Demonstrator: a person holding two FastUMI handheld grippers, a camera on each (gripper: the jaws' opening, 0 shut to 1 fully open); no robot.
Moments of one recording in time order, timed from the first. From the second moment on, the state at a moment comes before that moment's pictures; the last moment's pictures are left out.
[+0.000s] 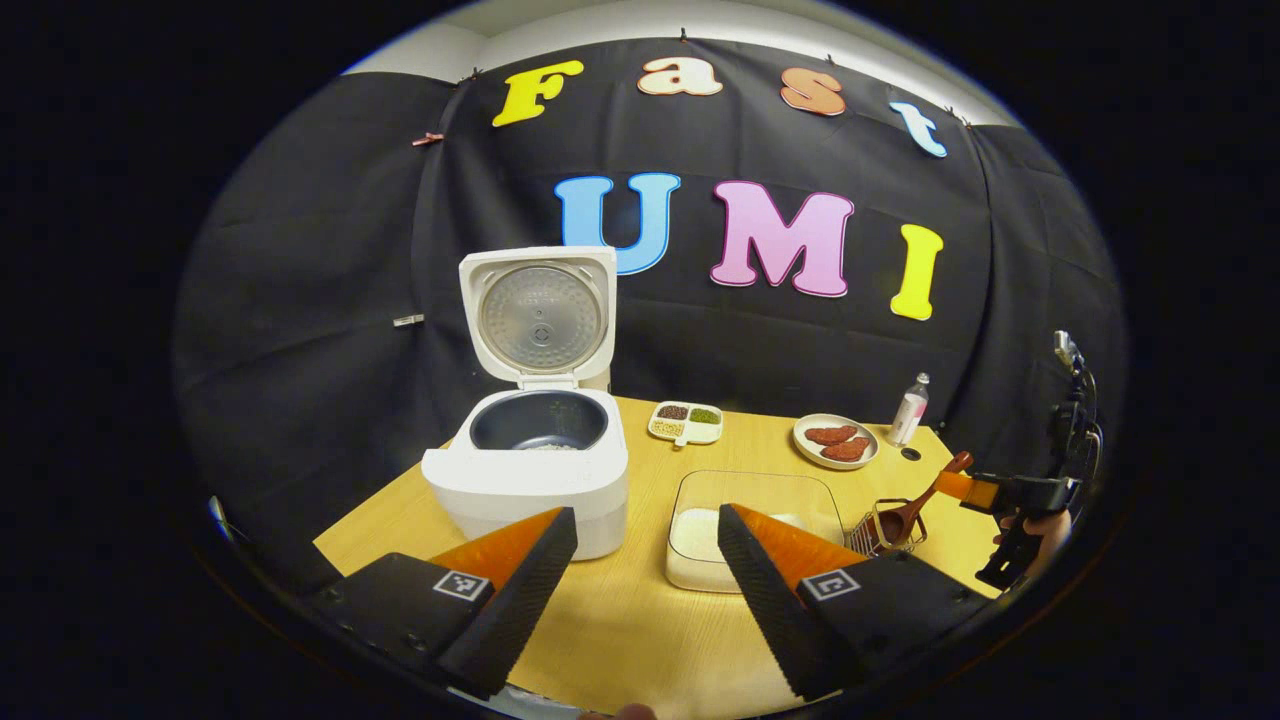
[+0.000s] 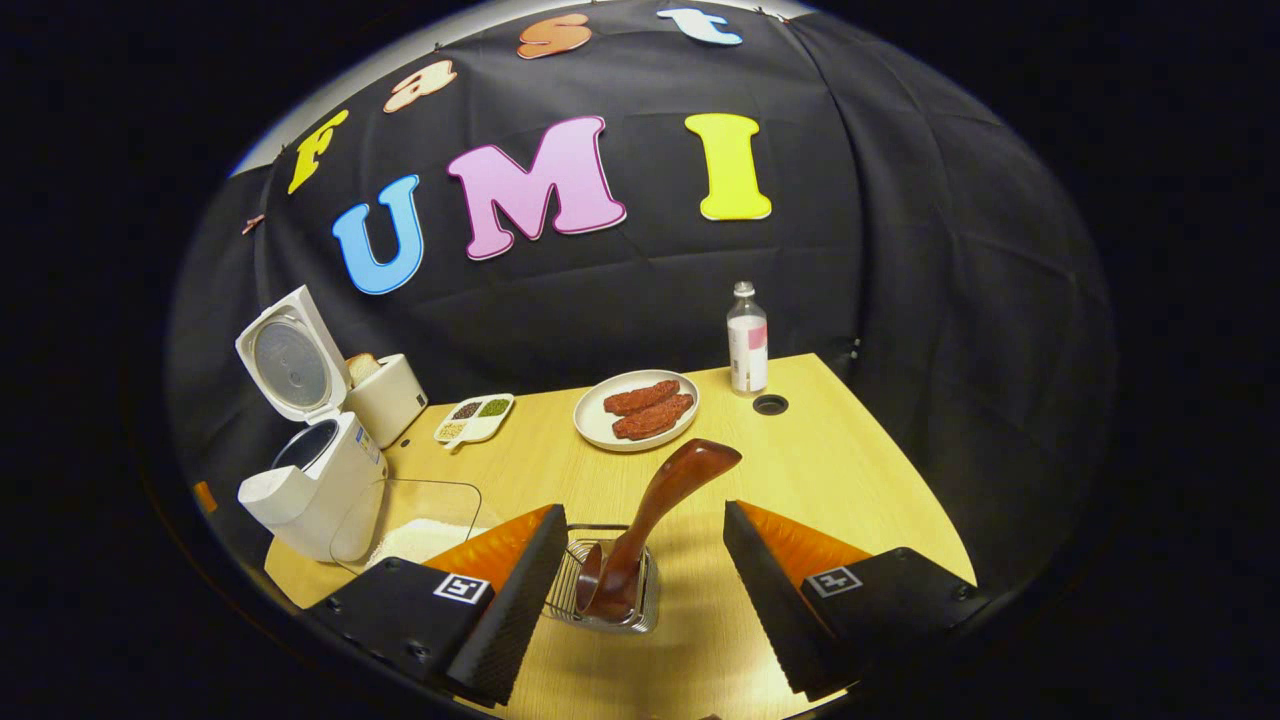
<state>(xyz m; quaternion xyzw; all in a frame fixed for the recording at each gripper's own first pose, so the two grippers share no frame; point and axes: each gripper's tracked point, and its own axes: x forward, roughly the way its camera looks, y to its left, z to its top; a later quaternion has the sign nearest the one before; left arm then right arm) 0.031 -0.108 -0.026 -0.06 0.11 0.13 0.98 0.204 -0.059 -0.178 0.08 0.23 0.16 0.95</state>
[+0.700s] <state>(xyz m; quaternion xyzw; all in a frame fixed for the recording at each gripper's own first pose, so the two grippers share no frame) -0.002 -0.132 -0.084 -0.07 0.19 0.15 0.97 0.266 -0.035 -0.212 0.17 0.27 0.14 0.94</state>
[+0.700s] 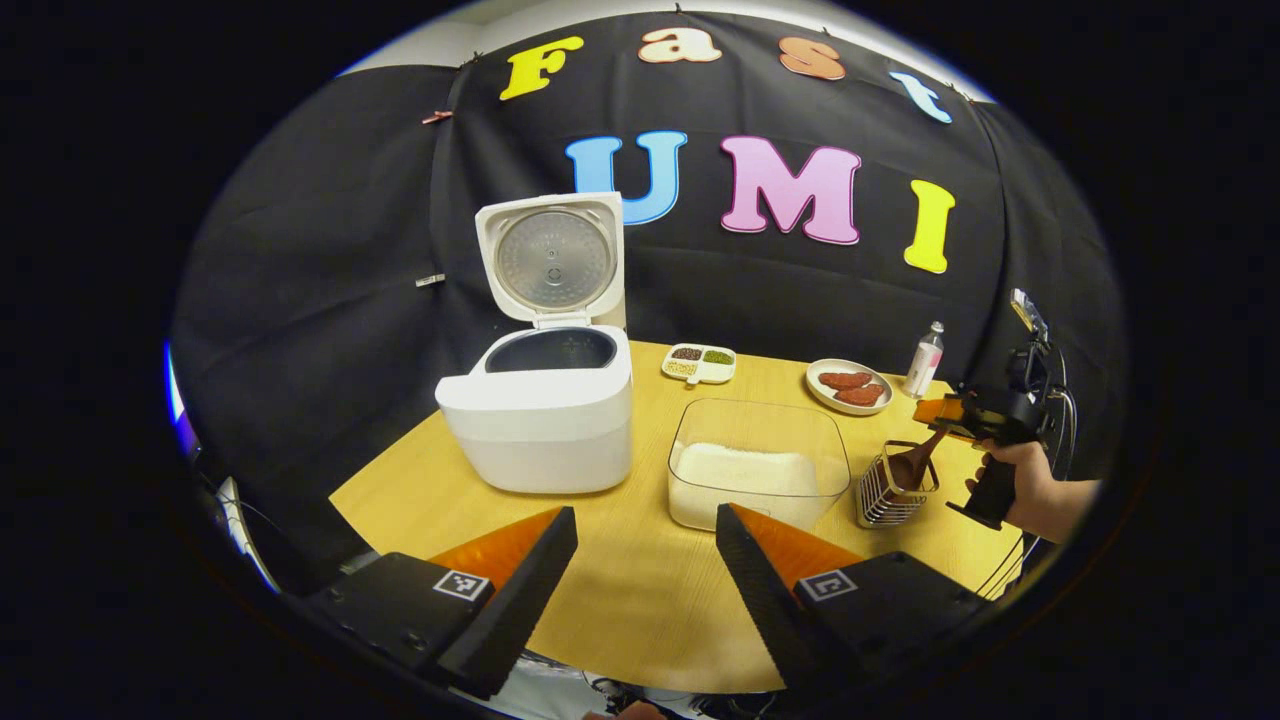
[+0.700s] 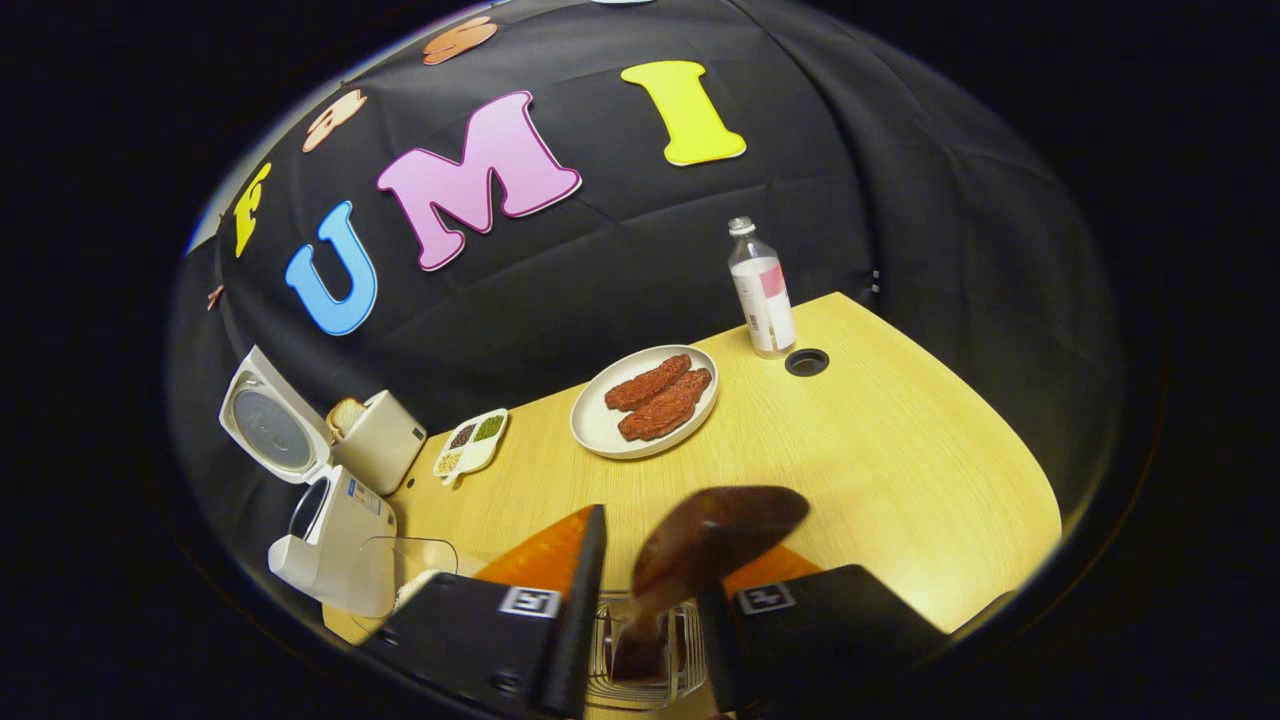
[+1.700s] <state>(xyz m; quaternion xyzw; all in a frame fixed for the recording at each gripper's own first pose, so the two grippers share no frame) -0.003 -0.085 -0.082 -0.03 0.16 0.05 0.99 0.235 -0.011 -0.059 0.22 0.16 0.13 0.95</state>
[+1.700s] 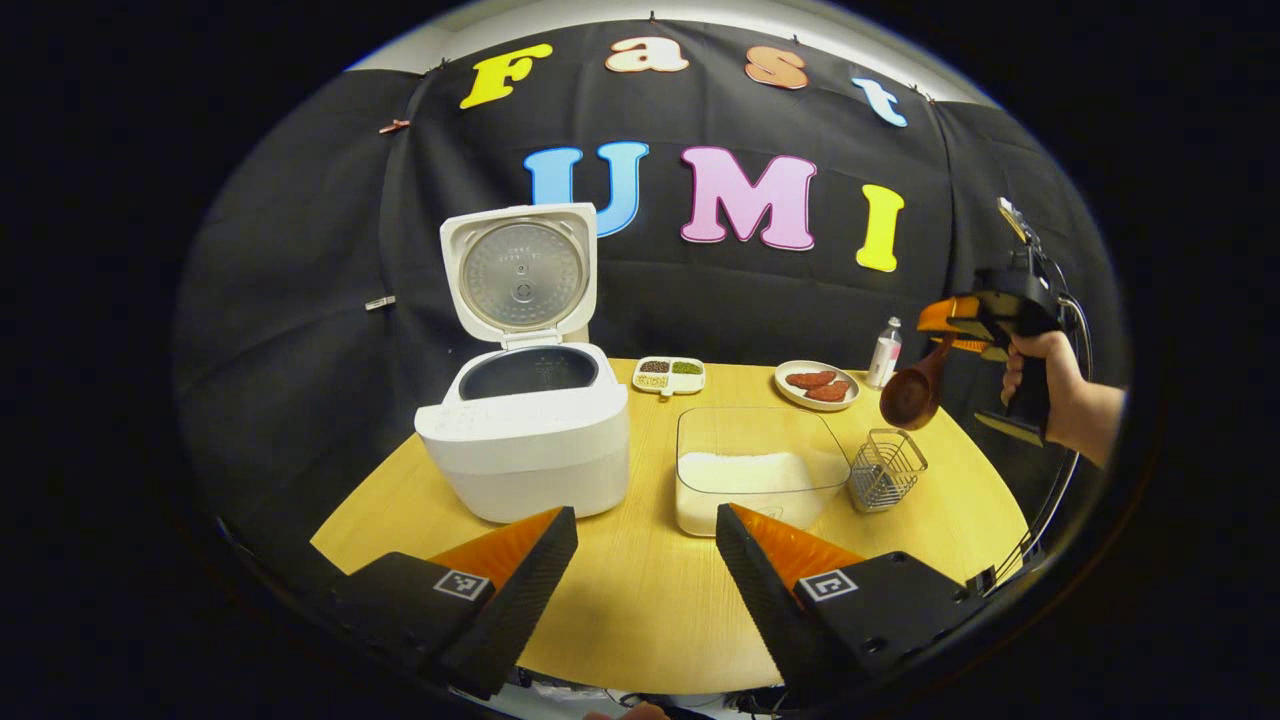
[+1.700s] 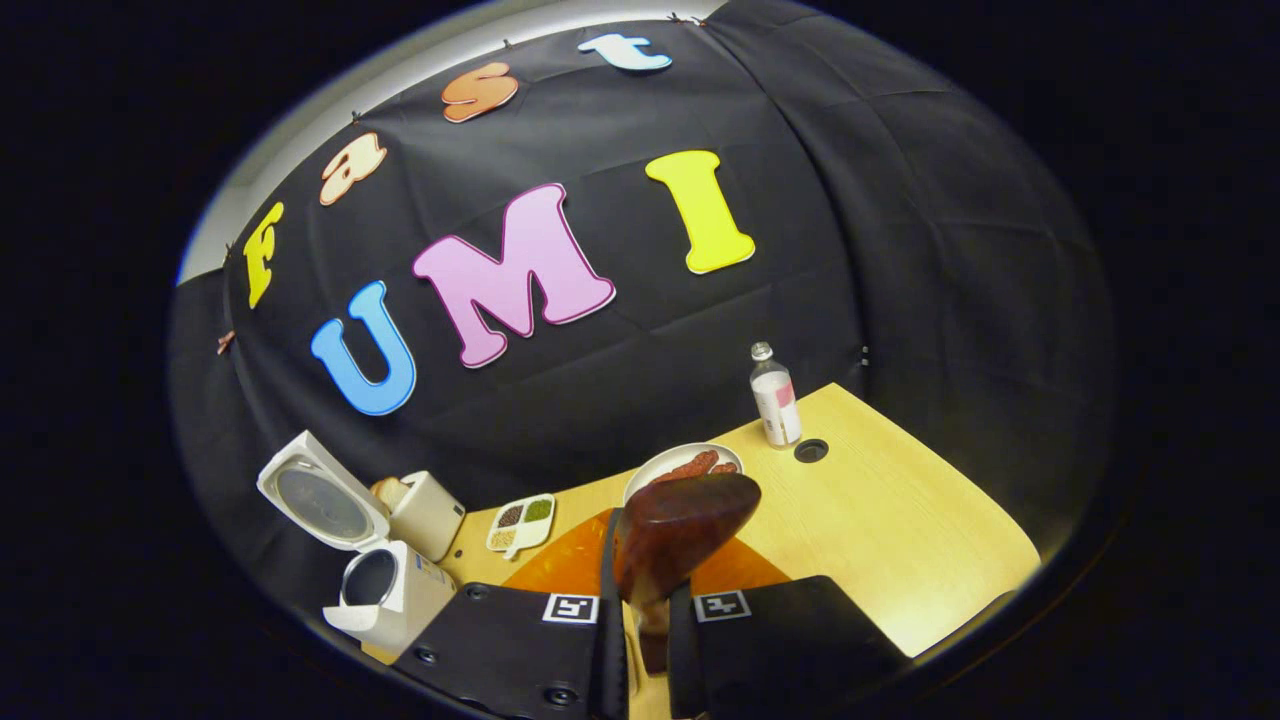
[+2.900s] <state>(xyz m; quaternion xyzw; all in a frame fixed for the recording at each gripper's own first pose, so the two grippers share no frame) -0.006 0.043 -0.157 -0.01 0.20 0.04 0.98 0.166 0.165 -0.186 0.00 0.20 0.19 0.96</state>
